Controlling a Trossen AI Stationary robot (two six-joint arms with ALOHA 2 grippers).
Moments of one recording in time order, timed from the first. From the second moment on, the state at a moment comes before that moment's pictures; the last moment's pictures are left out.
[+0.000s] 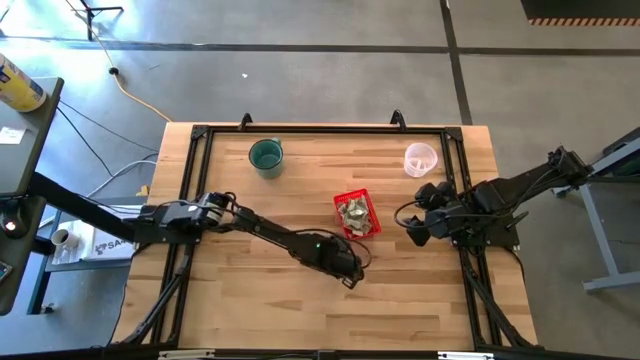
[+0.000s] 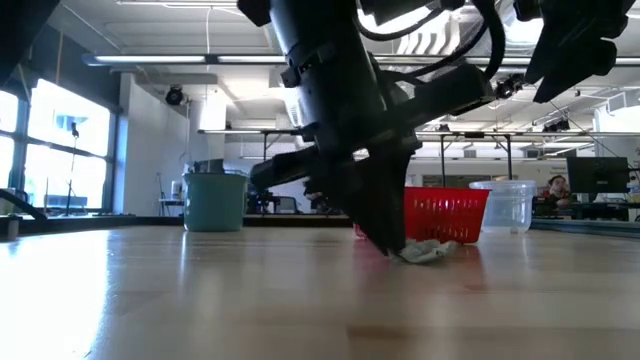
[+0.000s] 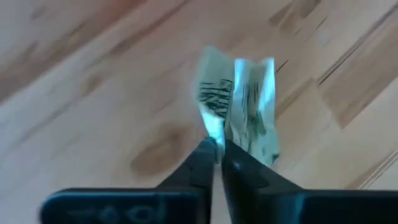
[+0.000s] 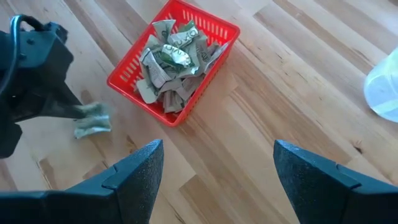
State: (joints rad) left arm -0.30 2.26 1.76 -0.68 -0.17 -1.20; right arm 0.39 0.96 0.88 -1.04 0.46 1.04
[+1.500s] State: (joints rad) left arm -0.30 2.12 1.76 -0.72 -0.26 -0.98; right arm 0.39 0.96 0.88 -1.07 0.50 1.00
